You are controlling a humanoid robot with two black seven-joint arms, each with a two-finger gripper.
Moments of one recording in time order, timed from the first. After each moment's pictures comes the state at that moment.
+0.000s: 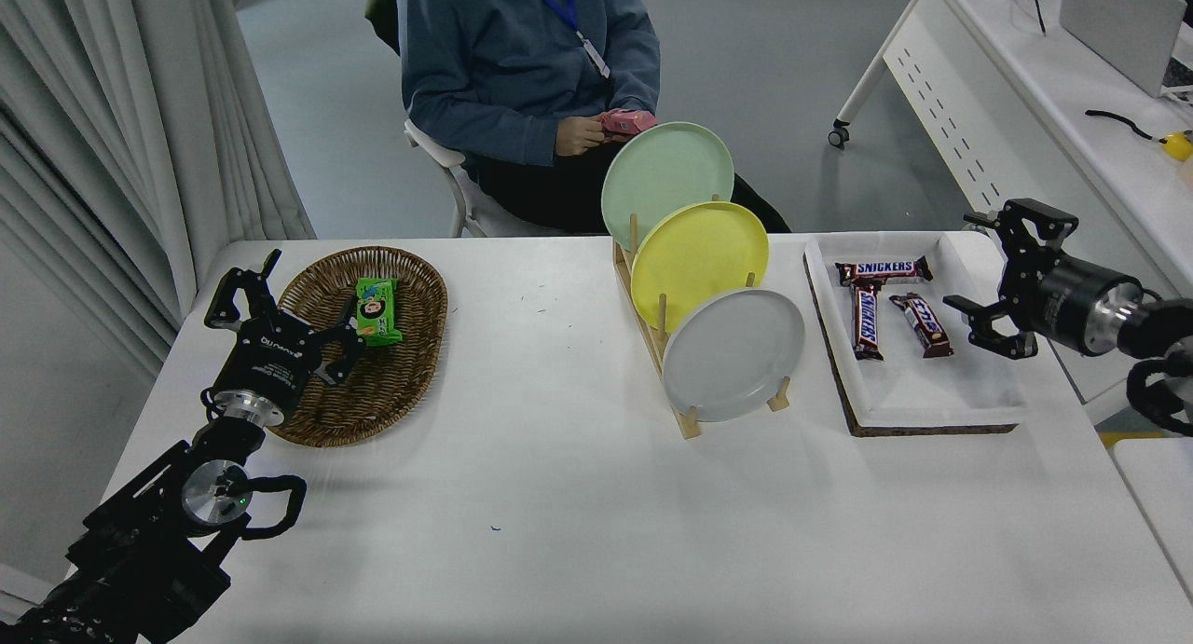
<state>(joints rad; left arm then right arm) -0.50 0.26 -1.09 -0.53 0.20 -0.58 -0.44 1.15 -0.73 -0.31 0.74 0.36 0.47 0.13</state>
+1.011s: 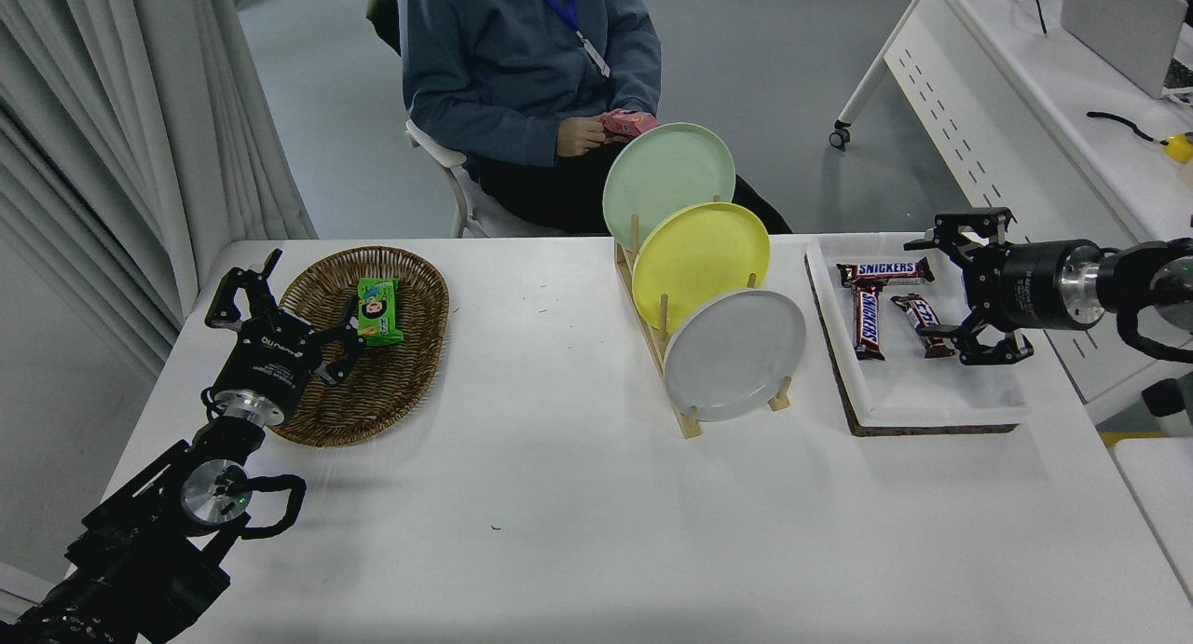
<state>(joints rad) -0.50 0.26 -1.09 -0.53 0.20 -0.58 -0.44 1.30 -0.65 -0.27 0.86 0.30 0.31 -0.20</state>
